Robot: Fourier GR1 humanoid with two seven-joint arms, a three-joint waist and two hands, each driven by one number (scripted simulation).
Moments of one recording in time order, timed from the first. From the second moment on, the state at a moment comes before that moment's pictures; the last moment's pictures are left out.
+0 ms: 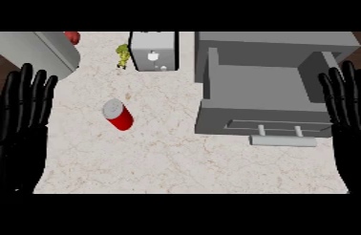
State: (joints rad) left arm -0.01 0.07 -0.01 -2.10 -0.03 0.01 0.00; right arm -0.03 -0.12 0.00 -2.10 0.02 0.02 -0.01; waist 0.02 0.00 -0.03
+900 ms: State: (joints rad) left arm -0.11 0.42 0.00 -1.84 0.53 -0.62 0.16; right arm 0.10 -0.10 -0.05 -2.08 0.00 -0.01 0.18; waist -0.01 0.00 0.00
